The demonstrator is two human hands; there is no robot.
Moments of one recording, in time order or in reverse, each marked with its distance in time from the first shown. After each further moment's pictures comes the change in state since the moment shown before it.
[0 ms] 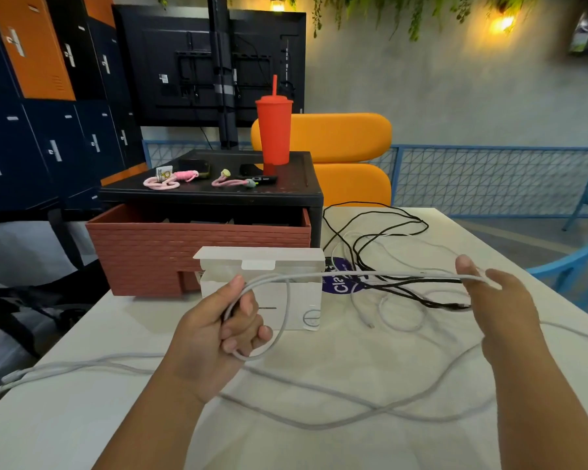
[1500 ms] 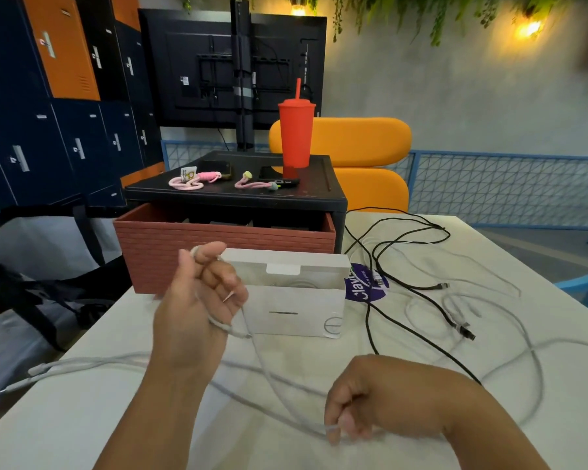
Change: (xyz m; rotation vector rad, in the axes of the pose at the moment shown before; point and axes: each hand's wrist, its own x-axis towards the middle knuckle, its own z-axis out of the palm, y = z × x) left_hand 0.004 0.026 -0.007 0.045 0.312 0.421; right_hand -0.086 -0.004 0.054 -0.743 -1.461 -0.587
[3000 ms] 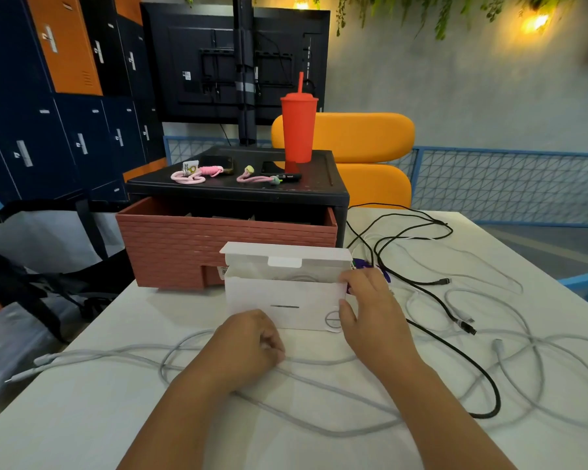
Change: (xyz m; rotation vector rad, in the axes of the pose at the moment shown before) left_hand -0.001 -0.051 -0.033 1.492 -0.466 -0.172; right_hand 0.057 0.033 0.001 -0.221 1.111 -0.016
